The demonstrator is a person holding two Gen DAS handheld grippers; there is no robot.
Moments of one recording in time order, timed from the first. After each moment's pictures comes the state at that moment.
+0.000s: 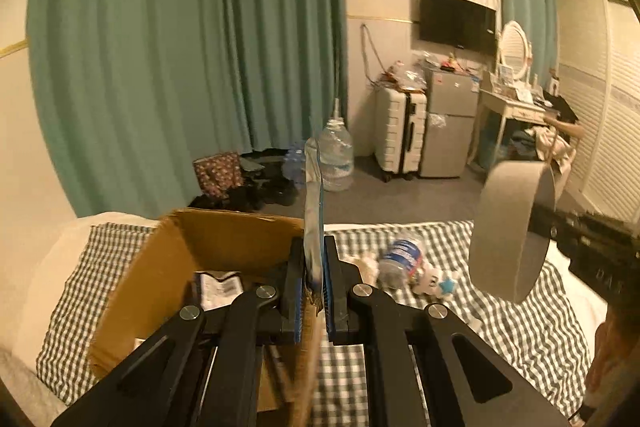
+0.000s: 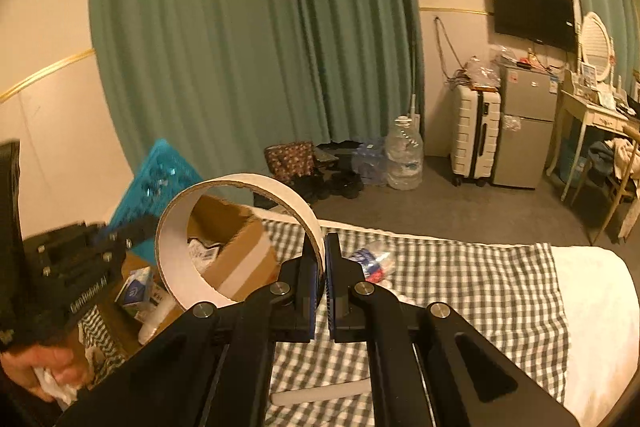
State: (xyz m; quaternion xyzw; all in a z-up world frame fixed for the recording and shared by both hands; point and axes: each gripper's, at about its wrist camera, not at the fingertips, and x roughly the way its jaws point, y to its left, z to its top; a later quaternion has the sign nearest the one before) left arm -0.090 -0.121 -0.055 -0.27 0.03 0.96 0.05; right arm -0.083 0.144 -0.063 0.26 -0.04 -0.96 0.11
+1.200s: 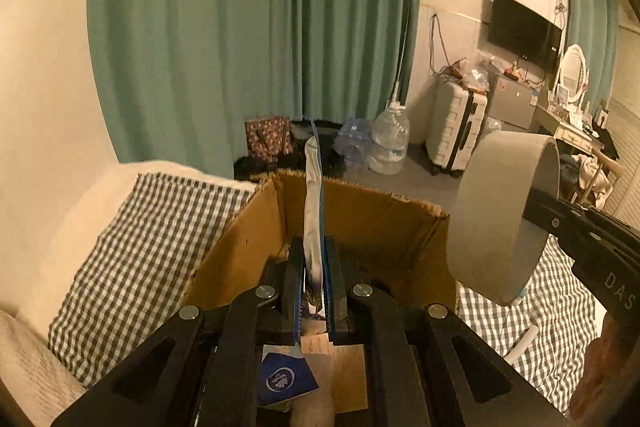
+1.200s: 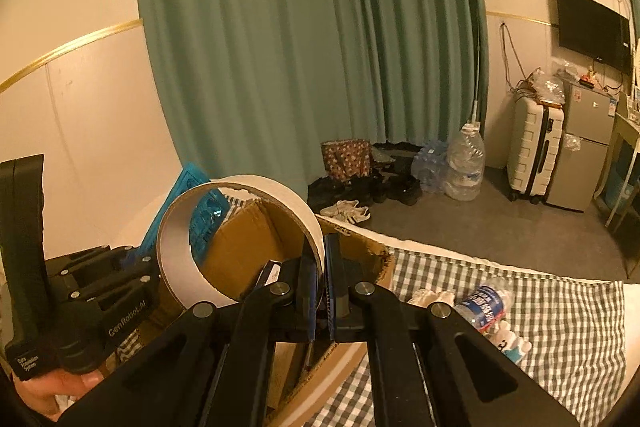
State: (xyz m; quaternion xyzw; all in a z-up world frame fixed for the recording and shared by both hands) left arm -0.127 -0.239 -0.087 -0.33 -0.03 0.94 -0.03; right arm -0.146 -0.014 -0.072 0.27 -0.01 -0.94 0.19
